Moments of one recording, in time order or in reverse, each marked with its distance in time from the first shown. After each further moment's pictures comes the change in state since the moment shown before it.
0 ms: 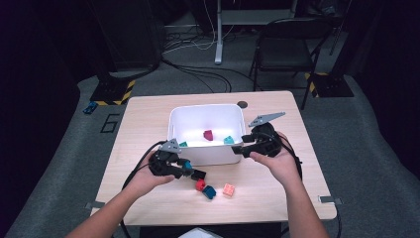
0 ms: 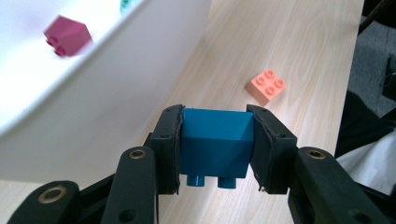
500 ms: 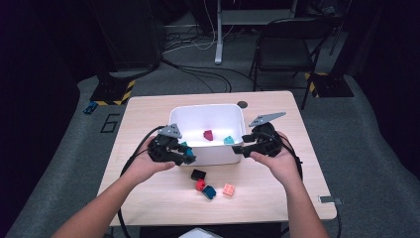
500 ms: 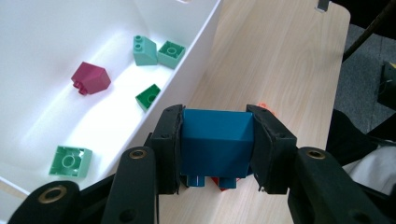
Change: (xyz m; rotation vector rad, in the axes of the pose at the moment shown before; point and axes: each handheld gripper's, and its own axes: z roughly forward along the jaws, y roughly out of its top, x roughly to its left) left arm 0.005 0.042 -0.023 -0.012 0.000 0.026; right arm -0.001 0.000 0.000 0.000 -0.001 0.001
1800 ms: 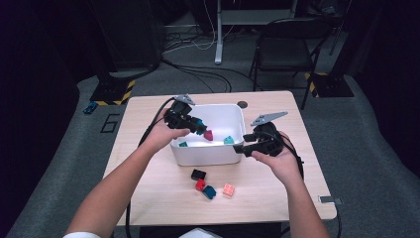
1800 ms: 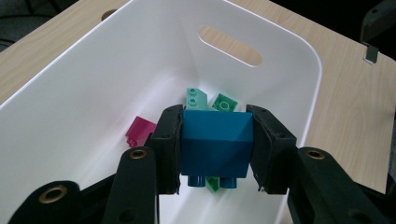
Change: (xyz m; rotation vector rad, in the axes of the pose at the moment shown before) left arm 0.067 0.061 0.040 -0.025 0.047 -0.085; right arm -0.003 -0.001 -0.002 -0.008 -0.002 0.004
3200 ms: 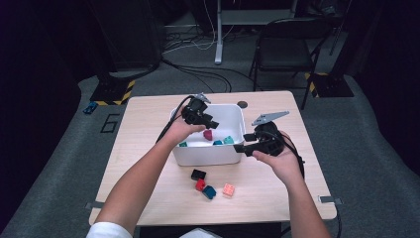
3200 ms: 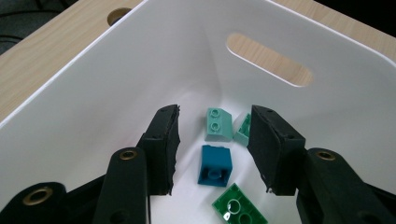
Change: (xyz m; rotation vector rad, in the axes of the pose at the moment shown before) left arm 0.012 0.017 0.047 0.040 0.054 0.018; right arm -0.001 0.000 -0.003 -0.008 0.008 0.003
